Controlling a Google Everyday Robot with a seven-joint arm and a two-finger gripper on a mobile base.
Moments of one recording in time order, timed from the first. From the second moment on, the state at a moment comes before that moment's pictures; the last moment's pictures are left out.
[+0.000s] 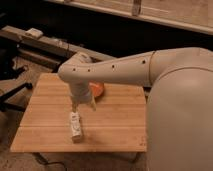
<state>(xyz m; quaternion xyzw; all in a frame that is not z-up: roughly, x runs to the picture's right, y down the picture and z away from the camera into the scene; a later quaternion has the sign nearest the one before) -0.104 0.104 0.703 -0.26 0.23 0.64 0.68</state>
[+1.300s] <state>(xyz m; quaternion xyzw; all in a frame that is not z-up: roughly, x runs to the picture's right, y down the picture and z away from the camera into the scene) -0.108 0.108 0.700 -0.26 0.24 0.63 0.69</state>
